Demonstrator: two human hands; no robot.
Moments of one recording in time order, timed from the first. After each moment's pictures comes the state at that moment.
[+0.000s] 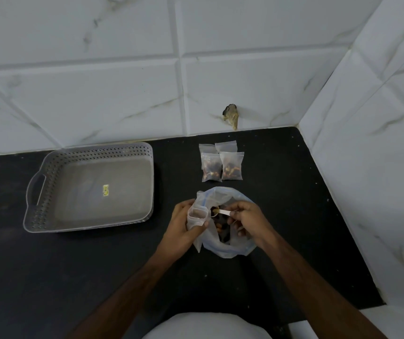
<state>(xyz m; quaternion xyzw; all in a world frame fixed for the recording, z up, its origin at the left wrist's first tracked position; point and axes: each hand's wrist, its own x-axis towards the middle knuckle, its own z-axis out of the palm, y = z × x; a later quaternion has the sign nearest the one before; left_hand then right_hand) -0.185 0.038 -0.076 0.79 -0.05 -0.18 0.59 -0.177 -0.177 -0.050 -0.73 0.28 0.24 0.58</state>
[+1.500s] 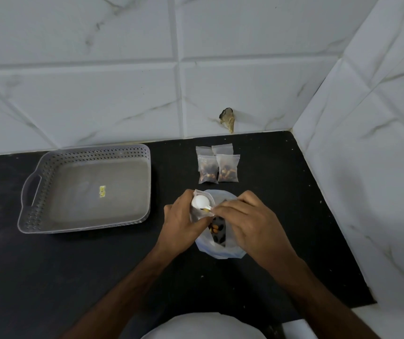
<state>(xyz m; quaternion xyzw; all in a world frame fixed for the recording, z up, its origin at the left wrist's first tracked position) -0.176 0.024 -0.039 0.85 -0.13 -0.05 0.51 -0.218 -0.166 0.037 -0.93 -0.26 -0.19 0.17</state>
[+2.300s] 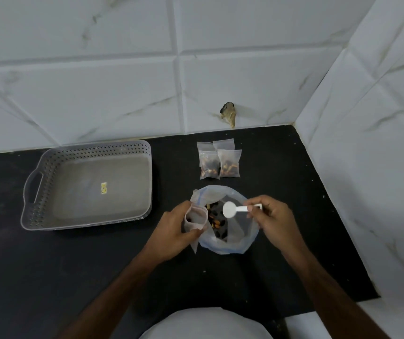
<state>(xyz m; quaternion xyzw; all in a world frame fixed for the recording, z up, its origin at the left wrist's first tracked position) -0.186 0.055 -0.043 0.84 -0.20 -0.14 0.49 -0.222 -0.204 0.003 -0.84 0.15 0.06 0.51</state>
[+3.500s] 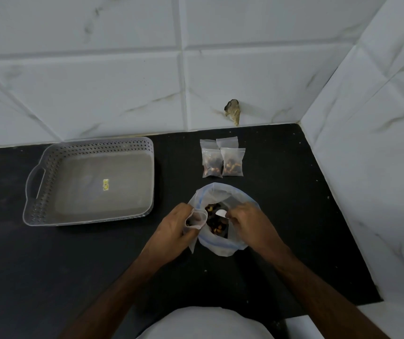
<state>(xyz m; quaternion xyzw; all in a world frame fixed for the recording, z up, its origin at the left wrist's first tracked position) -0.189 0.060 -0.066 0.87 -0.23 -0.08 0.43 -0.195 -0.181 -0.054 -0.97 -0.10 0.14 0.18</state>
